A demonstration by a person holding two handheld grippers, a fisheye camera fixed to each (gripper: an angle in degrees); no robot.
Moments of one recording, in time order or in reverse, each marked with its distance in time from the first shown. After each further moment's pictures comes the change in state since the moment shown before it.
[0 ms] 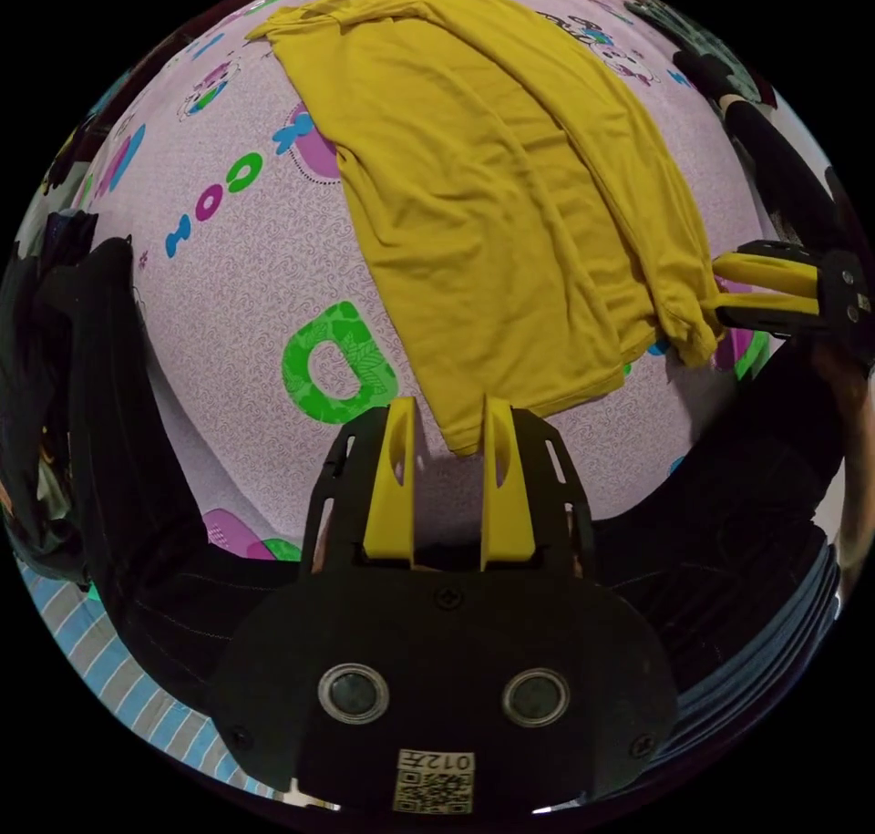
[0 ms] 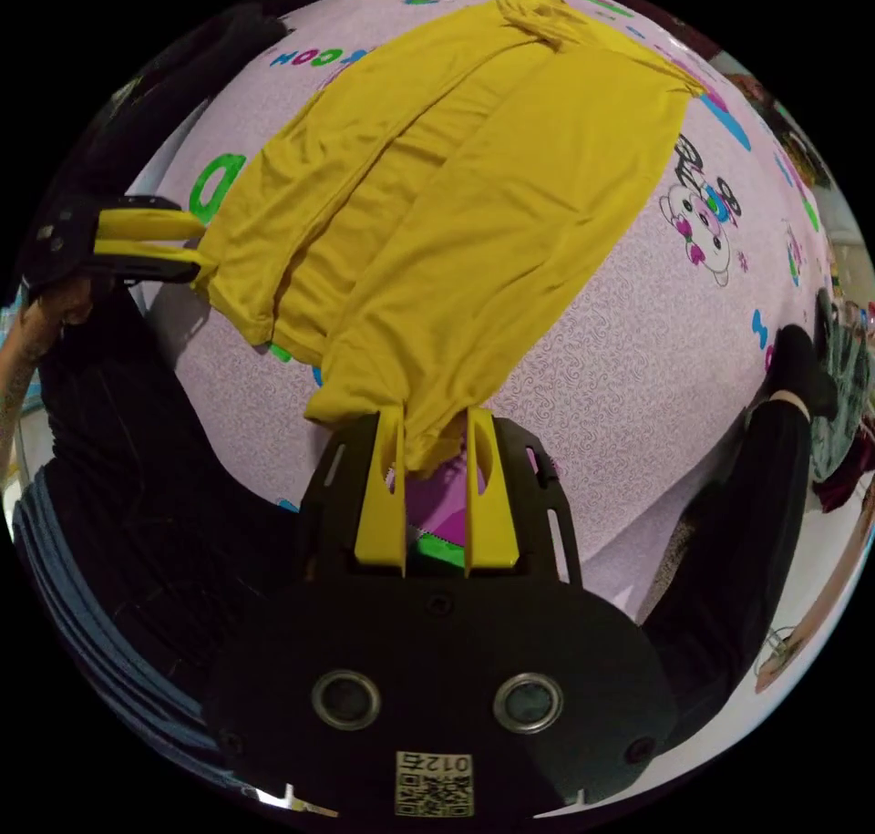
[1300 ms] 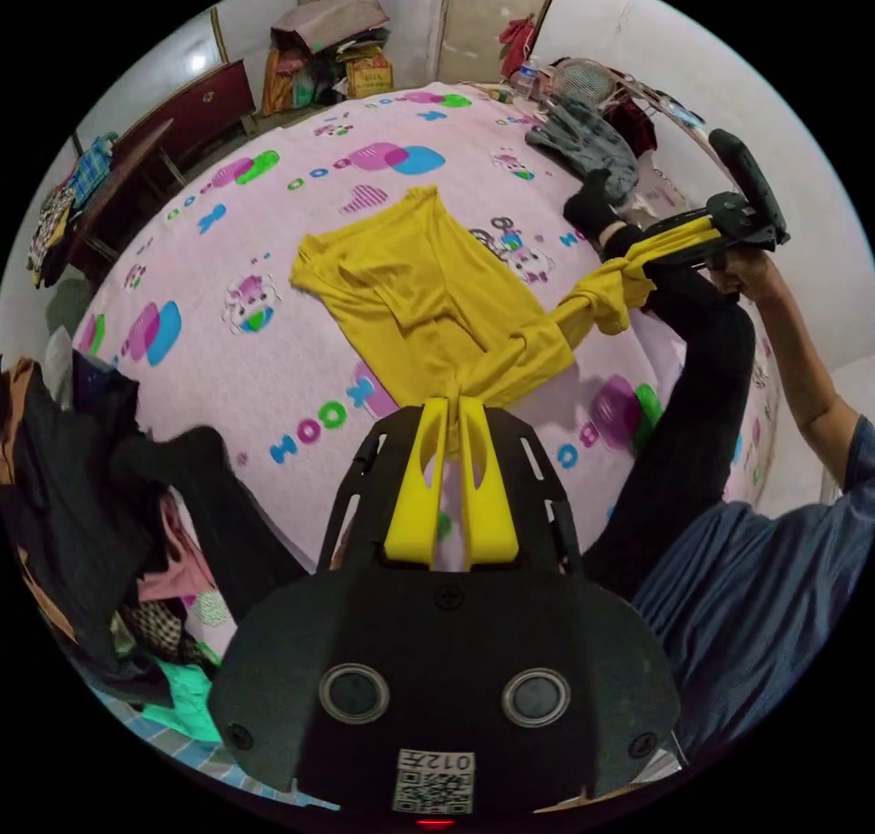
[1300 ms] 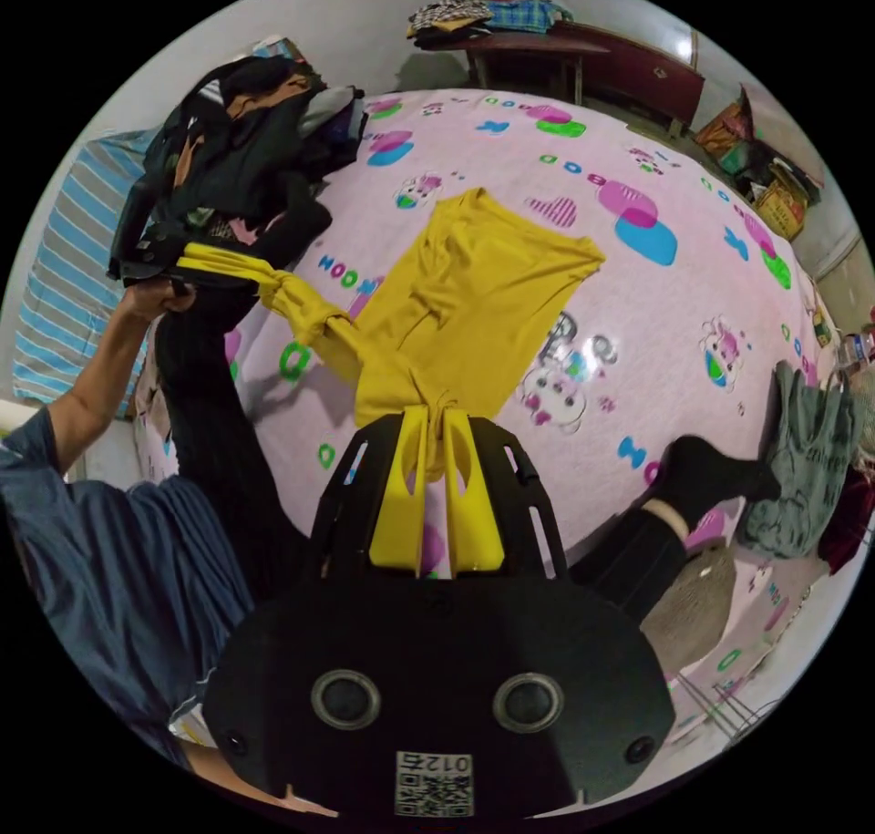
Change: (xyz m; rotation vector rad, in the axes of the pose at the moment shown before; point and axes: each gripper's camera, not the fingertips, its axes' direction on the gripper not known) left arm -0.119 -0.007 -0.228 0.395 0.078 0.206; right arm 0.177 0.005 -0.205 0.350 -0.190 -0.046
